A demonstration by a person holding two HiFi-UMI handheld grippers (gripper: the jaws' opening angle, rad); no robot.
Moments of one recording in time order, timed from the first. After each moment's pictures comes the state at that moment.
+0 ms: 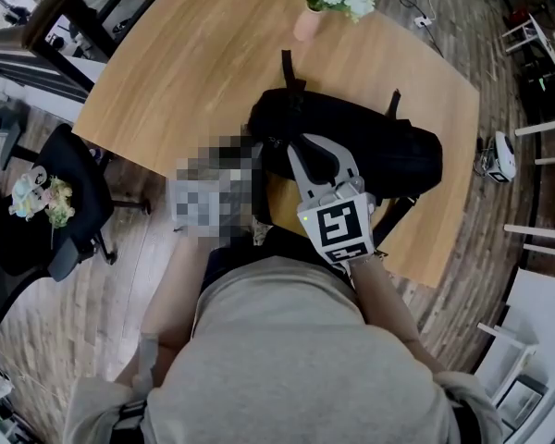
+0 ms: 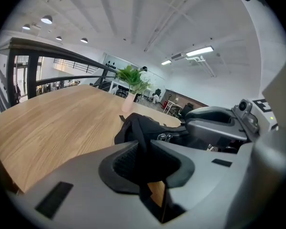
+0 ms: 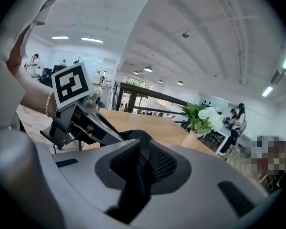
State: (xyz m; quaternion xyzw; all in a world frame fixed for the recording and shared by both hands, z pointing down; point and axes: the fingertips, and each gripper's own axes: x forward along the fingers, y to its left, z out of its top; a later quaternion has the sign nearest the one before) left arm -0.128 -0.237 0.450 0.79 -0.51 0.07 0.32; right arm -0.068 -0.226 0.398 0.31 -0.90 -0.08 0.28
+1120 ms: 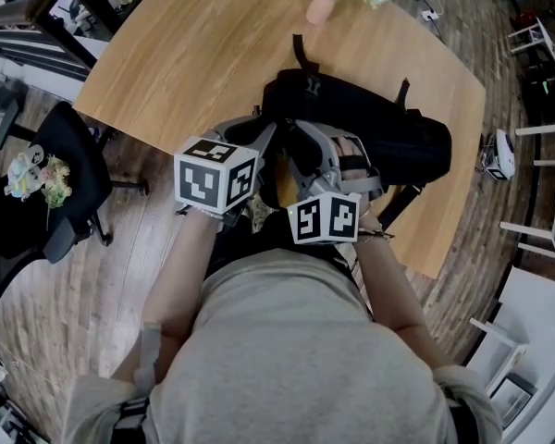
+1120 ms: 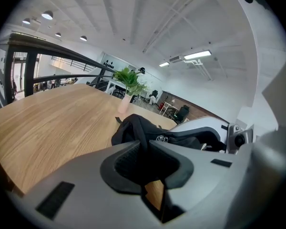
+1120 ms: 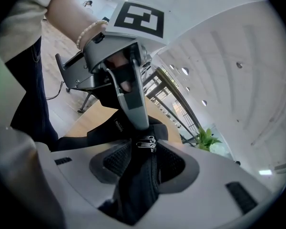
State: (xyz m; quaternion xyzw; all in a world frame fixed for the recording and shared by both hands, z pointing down) left arm -0.124 -0.230 0.436 0.80 -0.50 0.05 0.32; right arm -0.088 -0.207 0.443 0.22 -0.82 -0.33 0.41
